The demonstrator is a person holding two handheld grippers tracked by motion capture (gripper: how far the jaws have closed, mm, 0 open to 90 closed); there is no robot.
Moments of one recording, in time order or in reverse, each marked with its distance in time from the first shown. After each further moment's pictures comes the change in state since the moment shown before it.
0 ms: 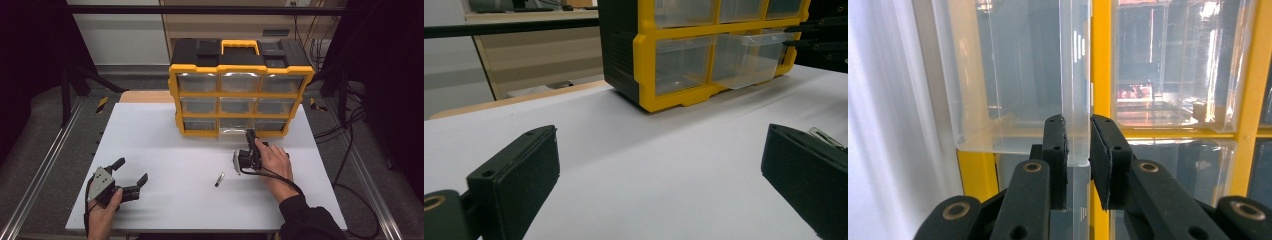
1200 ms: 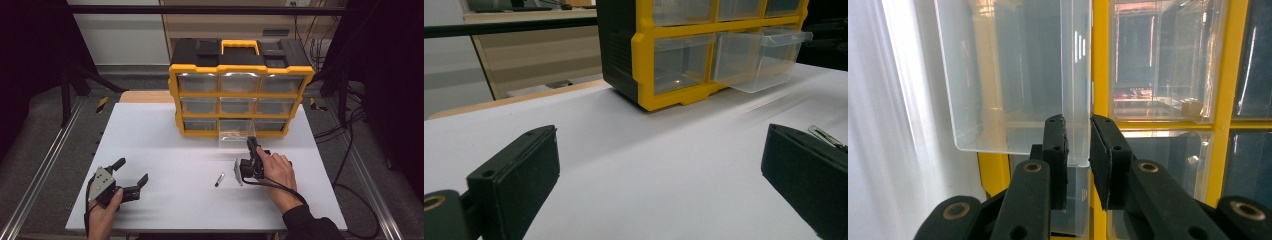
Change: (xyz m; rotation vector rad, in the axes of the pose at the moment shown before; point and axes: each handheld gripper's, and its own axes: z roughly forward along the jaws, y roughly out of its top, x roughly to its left) left arm -0.001 0.000 0.000 0.005 -0.001 0.005; right arm 0.002 0.000 -0.029 -0.017 0.009 -0.011
